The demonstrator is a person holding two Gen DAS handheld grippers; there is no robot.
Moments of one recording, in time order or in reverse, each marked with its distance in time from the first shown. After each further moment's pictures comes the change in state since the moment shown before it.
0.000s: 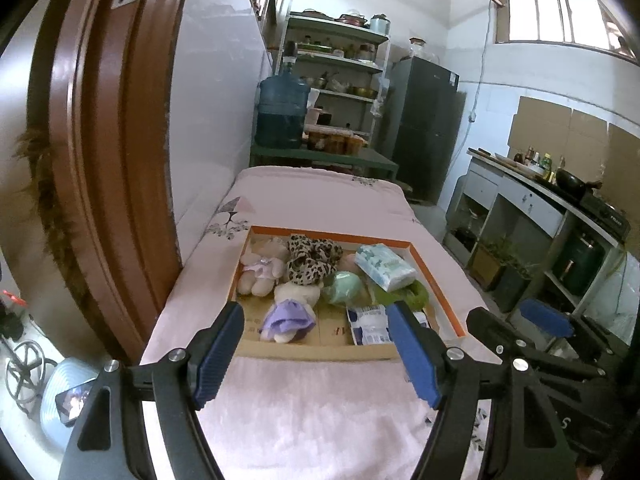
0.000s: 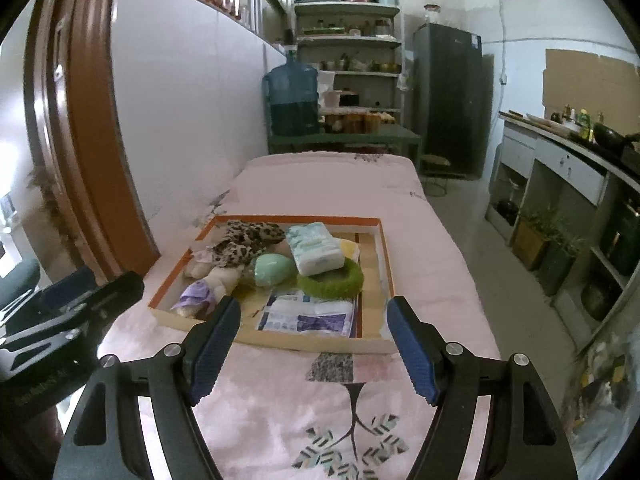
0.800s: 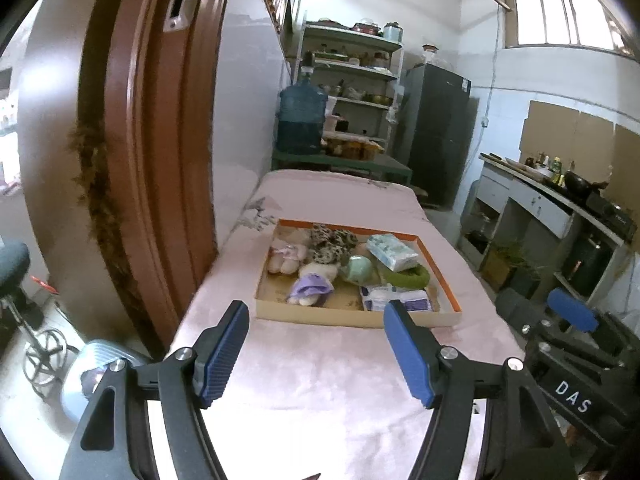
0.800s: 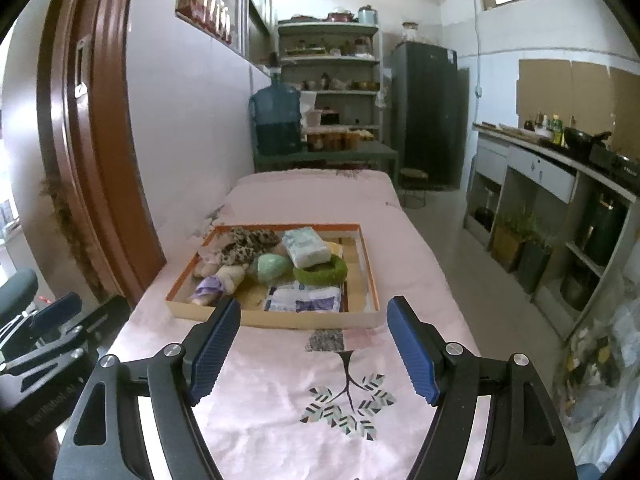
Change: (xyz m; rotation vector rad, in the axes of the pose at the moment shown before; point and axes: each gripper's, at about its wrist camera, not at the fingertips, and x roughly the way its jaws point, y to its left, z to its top) left arm -0.062 0.003 -0.026 -0.010 -0.026 0.071; right arm -0.075 0.014 -0.024 0.030 -0.075 -0.071
